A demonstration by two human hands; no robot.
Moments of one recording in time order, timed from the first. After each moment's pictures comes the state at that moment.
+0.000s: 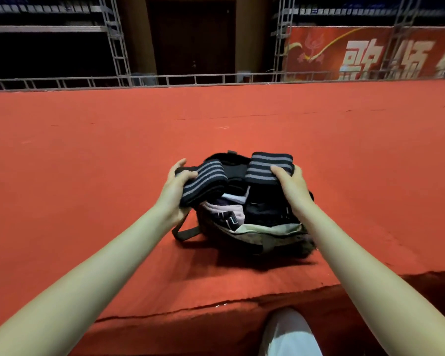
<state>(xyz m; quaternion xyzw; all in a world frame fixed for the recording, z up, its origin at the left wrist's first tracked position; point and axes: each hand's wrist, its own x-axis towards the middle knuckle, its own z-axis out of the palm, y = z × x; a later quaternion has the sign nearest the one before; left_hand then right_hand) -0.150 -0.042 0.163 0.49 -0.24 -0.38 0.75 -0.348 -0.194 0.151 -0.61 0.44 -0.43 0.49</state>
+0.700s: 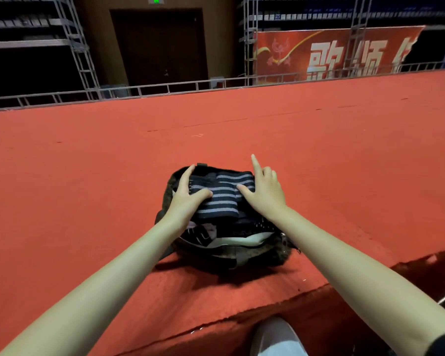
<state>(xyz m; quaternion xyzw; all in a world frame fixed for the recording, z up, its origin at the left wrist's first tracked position) -0.207 -0.093 0.163 0.63 -0.43 -0.27 0.59 -0.360 -0.227 0.140 -0.84 0.44 -0.30 0.10</state>
